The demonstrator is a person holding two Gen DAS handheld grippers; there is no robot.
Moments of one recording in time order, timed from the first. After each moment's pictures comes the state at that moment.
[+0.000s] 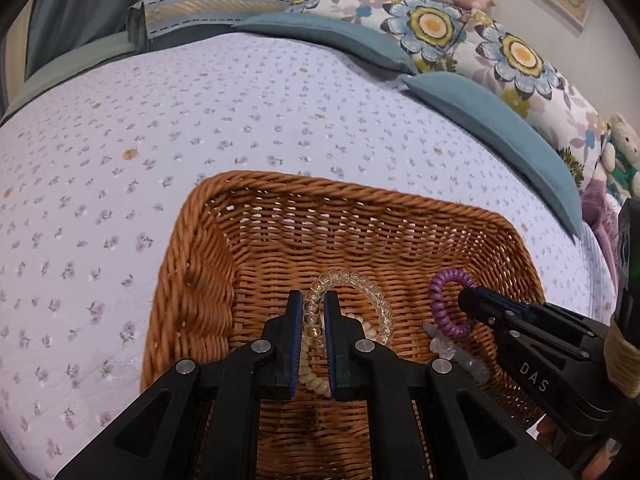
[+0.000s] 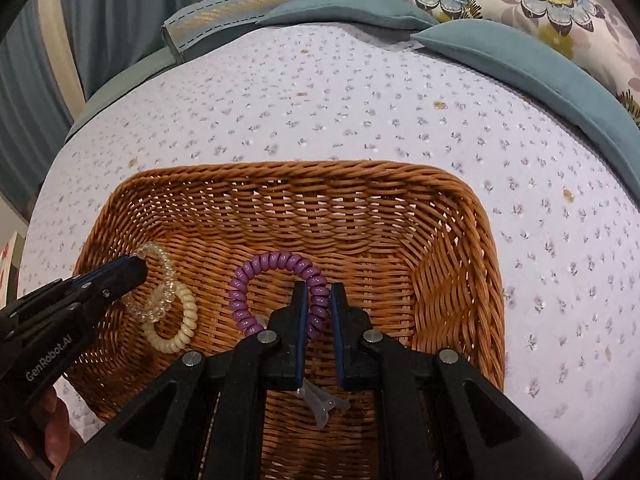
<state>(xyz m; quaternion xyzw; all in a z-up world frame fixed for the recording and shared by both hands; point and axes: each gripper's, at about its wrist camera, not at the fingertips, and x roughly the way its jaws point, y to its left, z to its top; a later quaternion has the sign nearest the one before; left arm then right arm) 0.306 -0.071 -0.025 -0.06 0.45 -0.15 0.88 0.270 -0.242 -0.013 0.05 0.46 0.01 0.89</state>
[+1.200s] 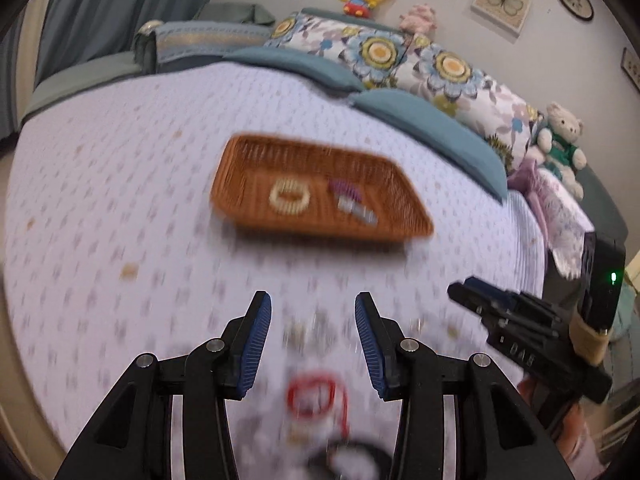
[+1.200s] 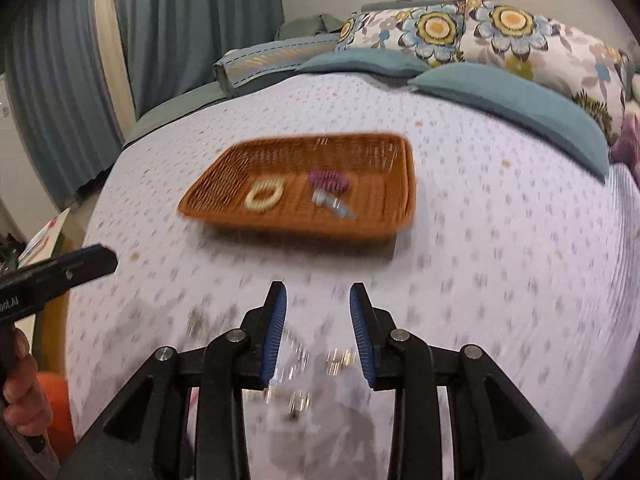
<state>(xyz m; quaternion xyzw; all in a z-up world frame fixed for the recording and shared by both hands) 0.051 -0.008 0.039 -0.08 0.41 -0.19 0.89 0.014 -0.242 0.026 0.06 0.38 0.07 0.92</state>
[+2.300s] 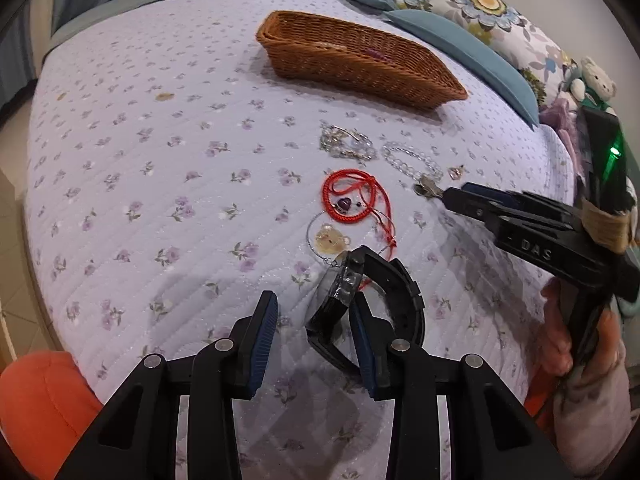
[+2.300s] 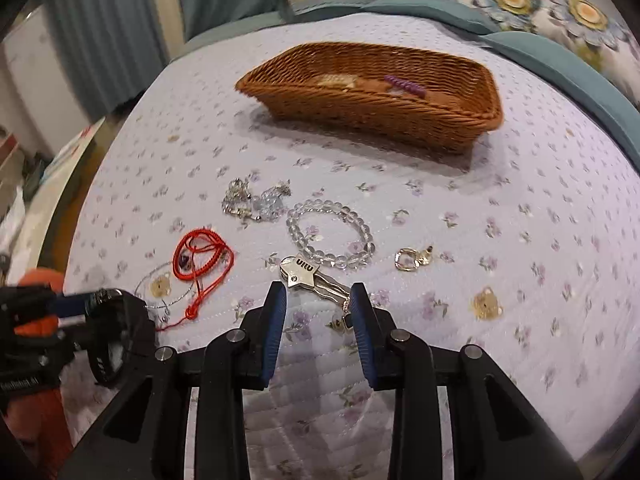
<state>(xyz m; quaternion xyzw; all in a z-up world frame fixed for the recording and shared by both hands) -0.022 -0.001 -0.037 -0.05 0.53 -0.15 0.83 0.011 -0.200 -0.028 -0.03 0.47 0.17 0.87</state>
